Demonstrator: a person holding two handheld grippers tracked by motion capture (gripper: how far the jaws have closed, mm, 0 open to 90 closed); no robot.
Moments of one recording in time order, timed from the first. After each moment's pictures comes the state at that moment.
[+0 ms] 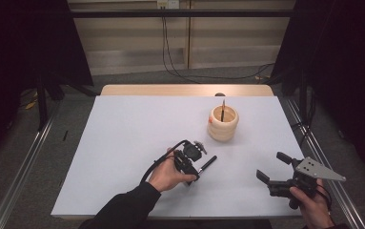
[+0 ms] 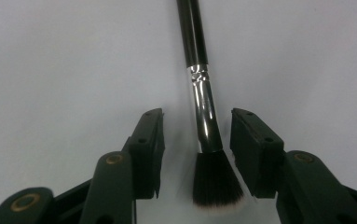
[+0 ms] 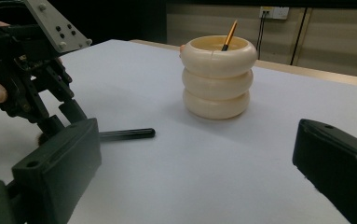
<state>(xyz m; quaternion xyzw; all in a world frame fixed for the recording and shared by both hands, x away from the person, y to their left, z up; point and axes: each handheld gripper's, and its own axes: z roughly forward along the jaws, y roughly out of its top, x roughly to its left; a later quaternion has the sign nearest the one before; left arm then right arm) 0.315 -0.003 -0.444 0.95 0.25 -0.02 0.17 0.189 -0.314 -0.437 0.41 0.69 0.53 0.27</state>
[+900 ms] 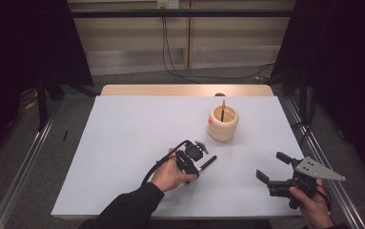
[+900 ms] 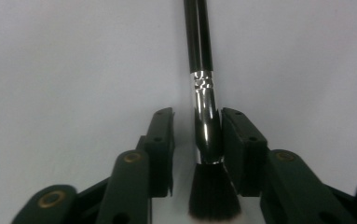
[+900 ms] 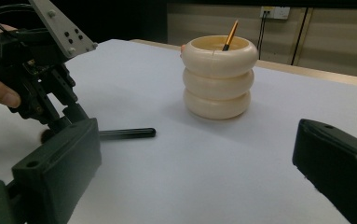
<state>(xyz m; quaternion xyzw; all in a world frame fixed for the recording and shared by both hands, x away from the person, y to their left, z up) 0.316 -0.008 -0.448 0.95 0.26 0.00 0.15 0.190 -0.313 -0.438 0.41 0.69 0.54 0.27</state>
